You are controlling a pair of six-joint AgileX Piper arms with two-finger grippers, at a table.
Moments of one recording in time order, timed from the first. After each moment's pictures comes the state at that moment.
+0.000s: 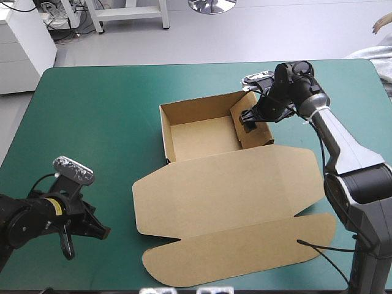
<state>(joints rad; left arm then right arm) -0.40 0.83 -0.93 0.02 1.25 0.12 0.32 2.00 -1.92 0.09 1.23 -0.19</state>
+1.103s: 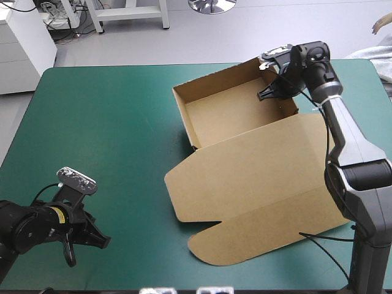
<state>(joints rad) -0.40 0.80 -0.85 0.02 1.25 0.11 0.22 2.08 -2.19 -0.05 1.24 -0.21</state>
